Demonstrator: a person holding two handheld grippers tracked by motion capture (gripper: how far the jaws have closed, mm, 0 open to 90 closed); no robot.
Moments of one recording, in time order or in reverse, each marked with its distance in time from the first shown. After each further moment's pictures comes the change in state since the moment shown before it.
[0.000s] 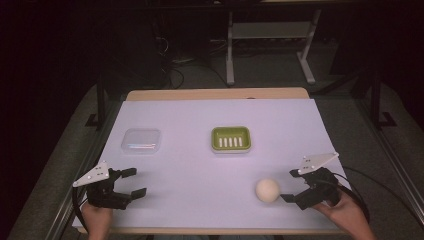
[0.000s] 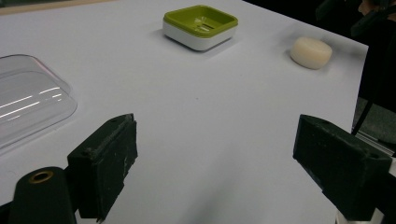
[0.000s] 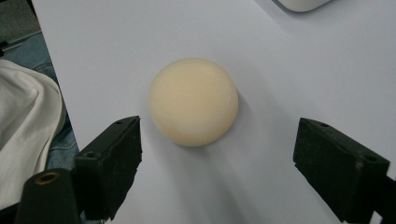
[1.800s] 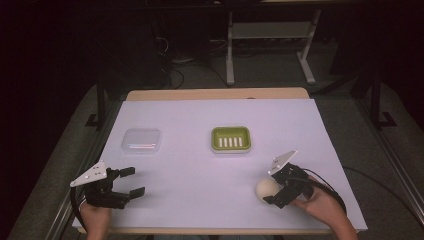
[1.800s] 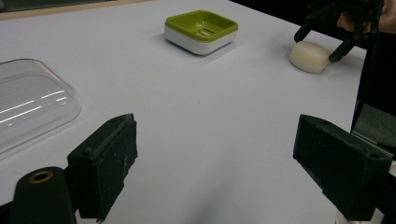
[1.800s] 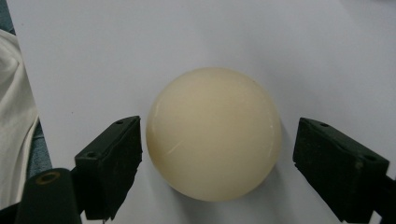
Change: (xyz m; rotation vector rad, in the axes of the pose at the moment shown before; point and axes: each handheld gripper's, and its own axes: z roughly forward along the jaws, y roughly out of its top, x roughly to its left) left arm 0.002 0.001 -0.003 -0.015 0.000 -0.005; right arm 0.007 0.031 0.056 0.196 0.036 -0.091
